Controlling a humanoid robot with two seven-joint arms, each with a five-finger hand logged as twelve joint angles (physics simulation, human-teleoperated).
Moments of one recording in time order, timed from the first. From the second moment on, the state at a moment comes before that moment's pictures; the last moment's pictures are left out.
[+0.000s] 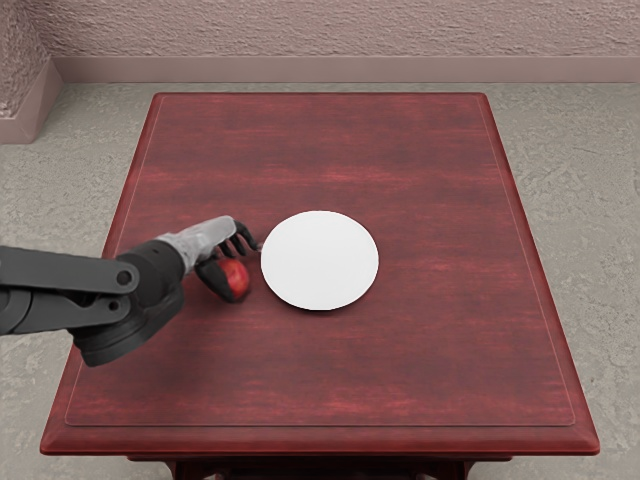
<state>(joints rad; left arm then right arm) -1.38 0.52 0.37 -1.73 0.76 0.56 0.61 -0.05 0.00 0.00 0.15 0.03 -0.15 -0.18</state>
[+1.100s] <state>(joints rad) -1.37 0.51 0.39 -1.74 0.73 0.59 0.61 -0.05 0.00 0.00 0.15 0.03 -0.15 -0.18</state>
